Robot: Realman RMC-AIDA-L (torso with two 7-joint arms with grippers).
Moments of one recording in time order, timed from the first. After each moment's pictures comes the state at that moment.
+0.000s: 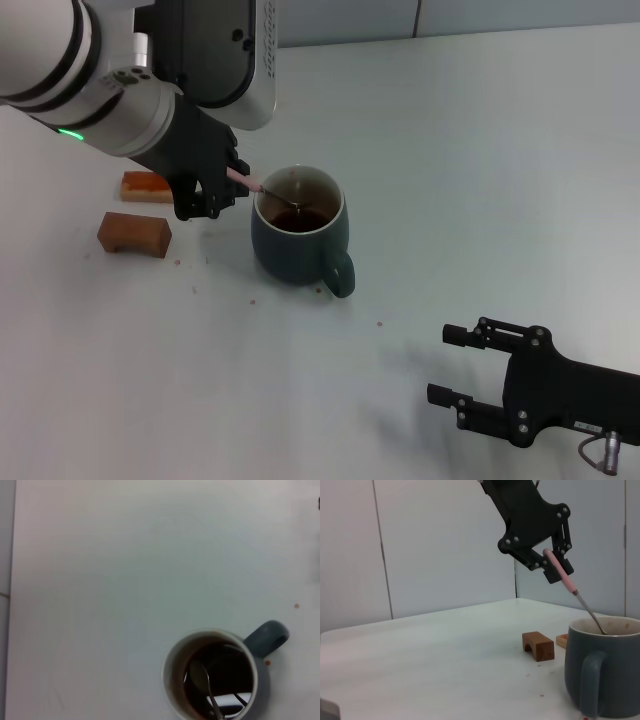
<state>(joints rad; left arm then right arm) -0.67 -2.08 1.55 1.67 2.65 1.66 -2.01 0.34 2.08 -0.34 -0.24 -2.25 -1.64 0.60</state>
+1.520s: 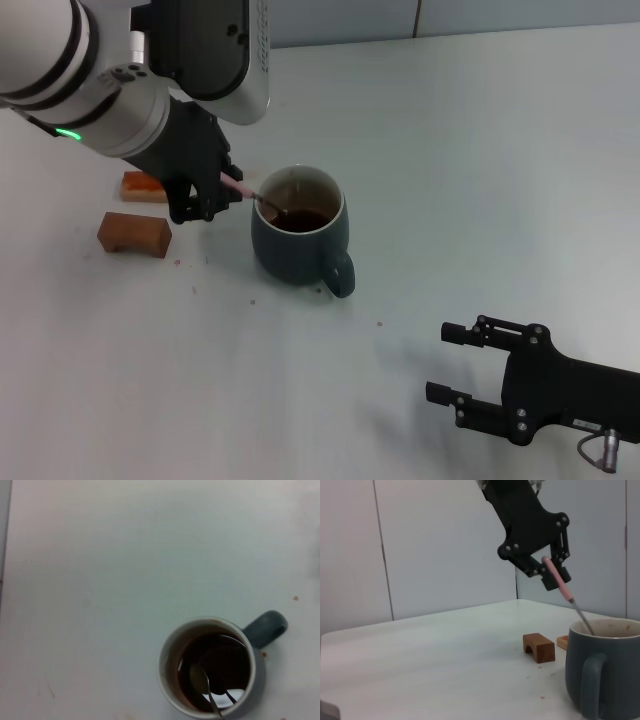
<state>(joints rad) -0.68 -2.08 1.53 1.62 2.65 1.65 -2.01 0.35 2.08 -0.34 -0.24 -2.25 -1.65 0.60</state>
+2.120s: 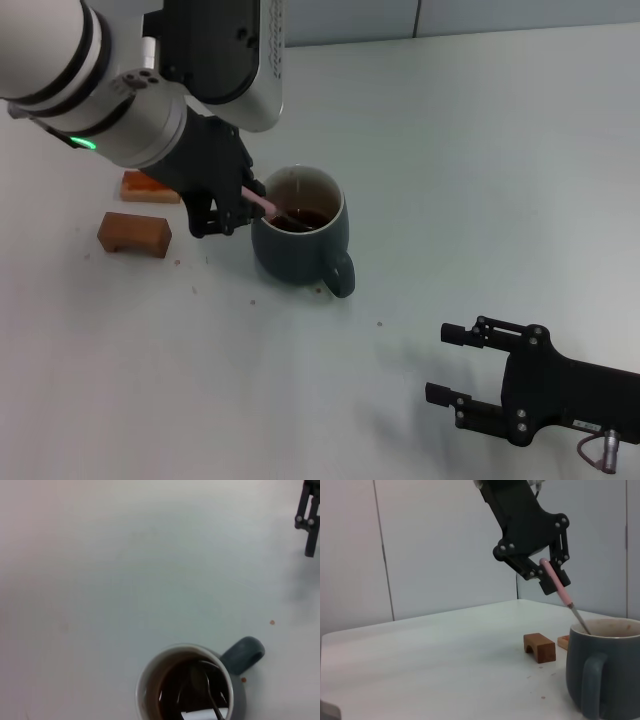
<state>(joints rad) -0.69 -2.08 1.52 1.60 2.58 1.68 -2.00 0.35 2.08 -0.34 -0.23 -2.25 -1.65 0.60</state>
